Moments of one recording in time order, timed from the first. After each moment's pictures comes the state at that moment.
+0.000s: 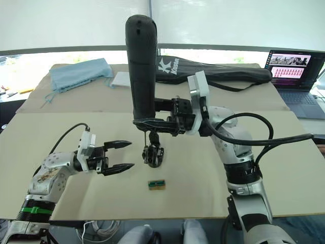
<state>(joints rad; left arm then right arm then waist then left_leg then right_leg) -0.27 0.59 0.03 0.07 -0.51 0.15 -1.29 -0.76 -0.34 0.06 -0.08 0.70 0.40 1.20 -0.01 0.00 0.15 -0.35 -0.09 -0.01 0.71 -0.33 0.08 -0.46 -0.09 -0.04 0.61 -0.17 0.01</state>
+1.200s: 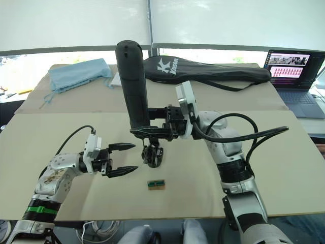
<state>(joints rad) -0.28 0.56 0.00 0.10 -0.46 0.09 -1.30 -0.77 -0.31 0.10 0.02 0.63 0.37 1.27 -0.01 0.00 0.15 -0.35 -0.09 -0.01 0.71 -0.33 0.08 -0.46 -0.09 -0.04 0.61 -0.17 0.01</state>
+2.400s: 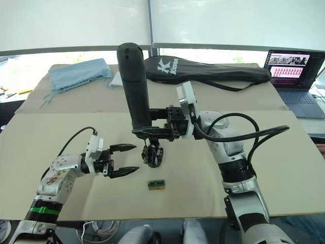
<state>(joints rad) -0.28 0.54 0.00 0.12 -0.45 0.09 -1.29 -0.77 -0.32 0.11 0.03 0.63 0.38 1.27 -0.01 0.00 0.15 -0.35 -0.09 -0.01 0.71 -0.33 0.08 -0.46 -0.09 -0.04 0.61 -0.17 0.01</state>
